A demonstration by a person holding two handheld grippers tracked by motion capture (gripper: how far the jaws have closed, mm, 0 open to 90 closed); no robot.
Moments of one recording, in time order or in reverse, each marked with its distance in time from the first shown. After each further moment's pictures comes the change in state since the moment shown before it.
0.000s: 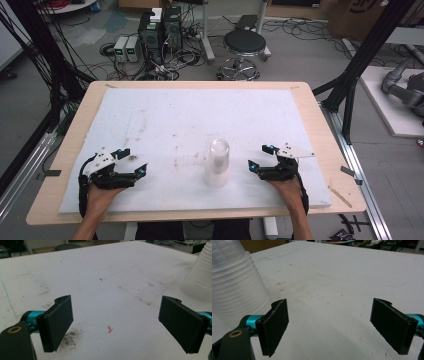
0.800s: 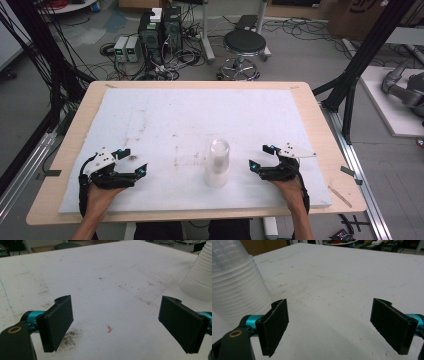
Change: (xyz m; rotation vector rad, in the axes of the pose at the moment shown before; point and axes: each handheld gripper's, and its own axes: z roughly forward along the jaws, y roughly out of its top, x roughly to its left) left arm 0.000 0.000 0.001 0.008 -0.003 0.002; right arm -0.002 0.001 -0.003 -0.016 0.012 0.024
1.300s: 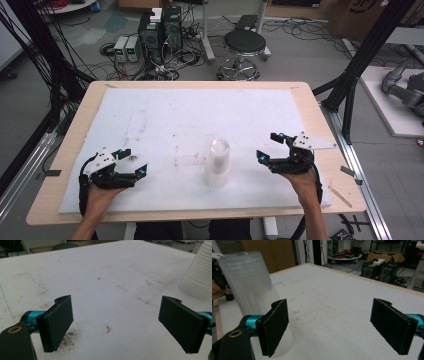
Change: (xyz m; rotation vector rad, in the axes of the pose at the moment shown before) left arm -0.001 0.000 0.000 -0.003 -0.008 0.009; right arm 0.017 0.065 -0.038 -0.076 0.027 -0.069
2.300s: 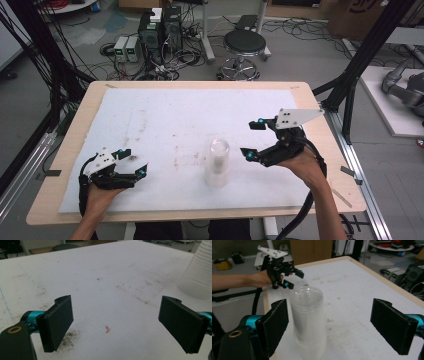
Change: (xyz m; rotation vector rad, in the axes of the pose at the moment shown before) left arm -0.001 0.000 0.000 -0.003 -0.006 0.004; right arm 0.038 0.095 0.020 0.178 0.296 -0.177
